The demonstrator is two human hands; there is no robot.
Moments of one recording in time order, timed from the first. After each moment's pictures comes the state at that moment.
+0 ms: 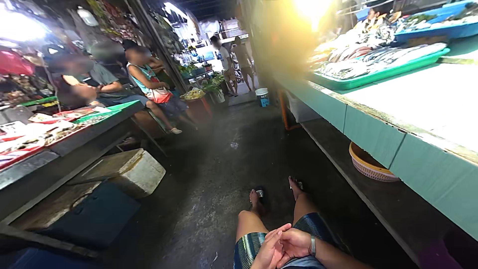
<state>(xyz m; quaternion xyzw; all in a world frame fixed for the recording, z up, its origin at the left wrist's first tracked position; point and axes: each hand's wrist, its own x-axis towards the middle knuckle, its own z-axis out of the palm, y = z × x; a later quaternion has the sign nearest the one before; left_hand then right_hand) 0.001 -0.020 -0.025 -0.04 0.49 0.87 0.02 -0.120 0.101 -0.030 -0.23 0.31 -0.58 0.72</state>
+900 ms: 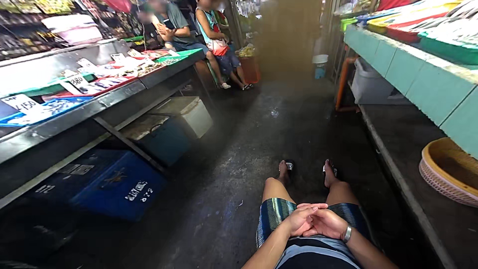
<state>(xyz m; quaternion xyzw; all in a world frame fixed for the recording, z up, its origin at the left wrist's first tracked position) 0.001 -0.012 -0.014 -0.04 0.50 0.87 0.04 -0.124 0.106 -0.029 -0.21 0.32 -0.58 0.72</state>
